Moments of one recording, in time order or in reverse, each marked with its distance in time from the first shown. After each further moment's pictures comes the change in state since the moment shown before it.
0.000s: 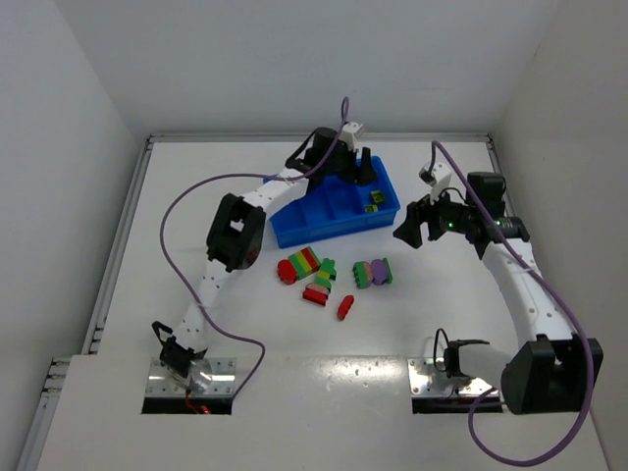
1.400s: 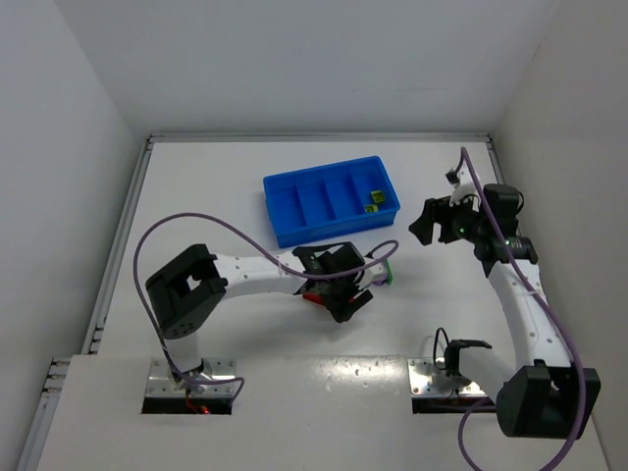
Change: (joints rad) left arm -0.520 -0.785 -1.064 -0.392 -0.302 0.208; right arm -0.081 -0.151 -0.148 0.115 0.186 0.221
